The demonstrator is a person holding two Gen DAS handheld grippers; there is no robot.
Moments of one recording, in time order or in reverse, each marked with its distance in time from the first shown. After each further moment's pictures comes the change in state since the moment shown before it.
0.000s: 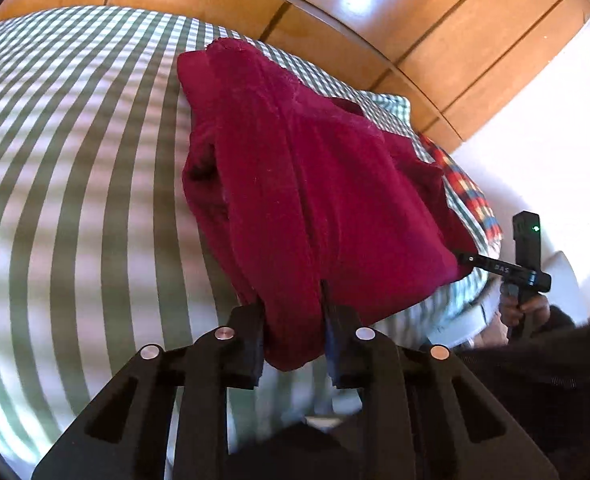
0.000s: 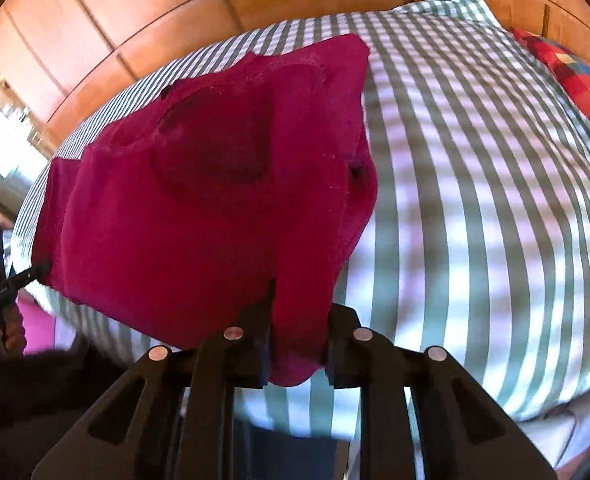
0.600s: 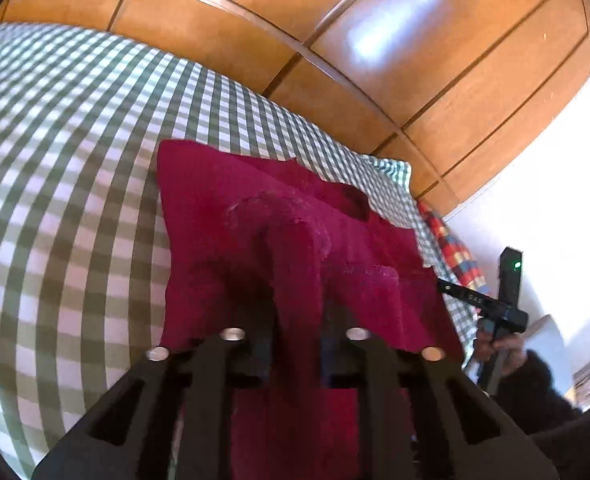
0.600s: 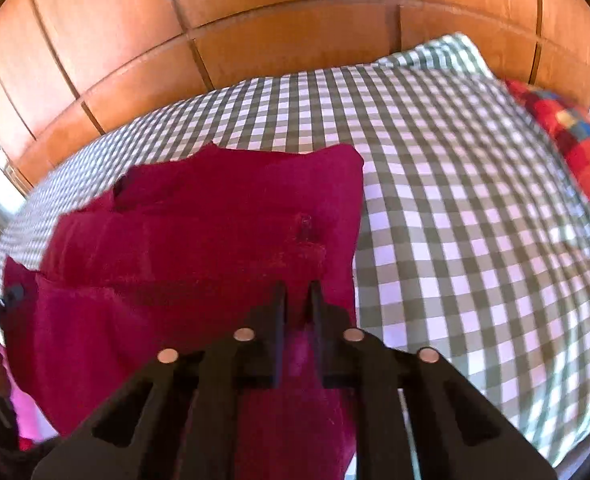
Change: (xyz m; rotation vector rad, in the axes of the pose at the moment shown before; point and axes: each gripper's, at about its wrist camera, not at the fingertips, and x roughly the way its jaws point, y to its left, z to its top) left arm 0.022 0.011 0.079 -0.080 -0.170 -0.037; right arm 0.020 0.002 0.101 0.028 -0.160 -0.121
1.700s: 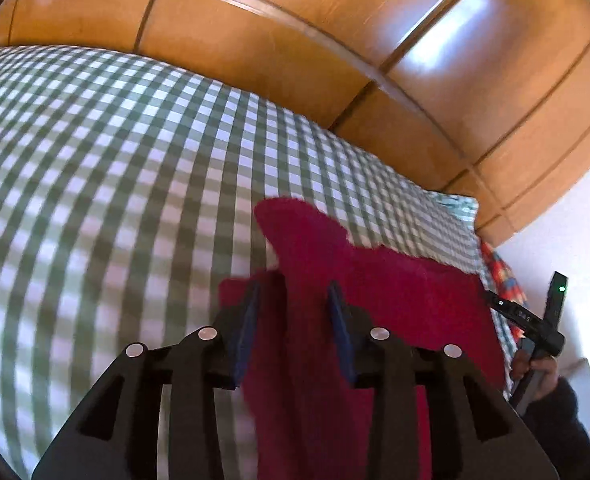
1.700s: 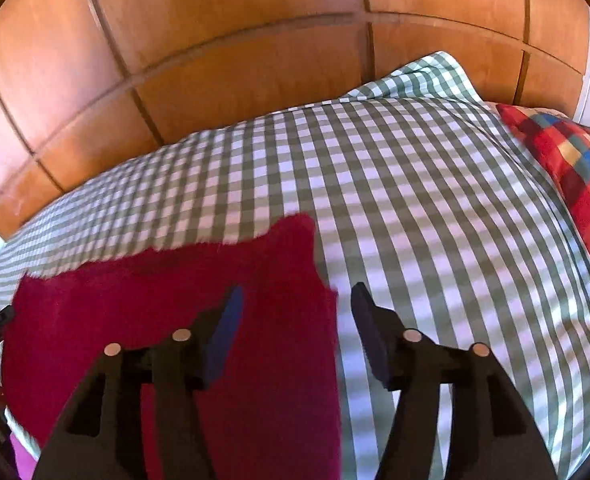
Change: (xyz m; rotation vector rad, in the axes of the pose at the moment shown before) left arm 0.032 0.050 0.085 -0.037 -0.023 0.175; right arm 0.050 -0.035 0.073 0.115 -0.081 -0.048
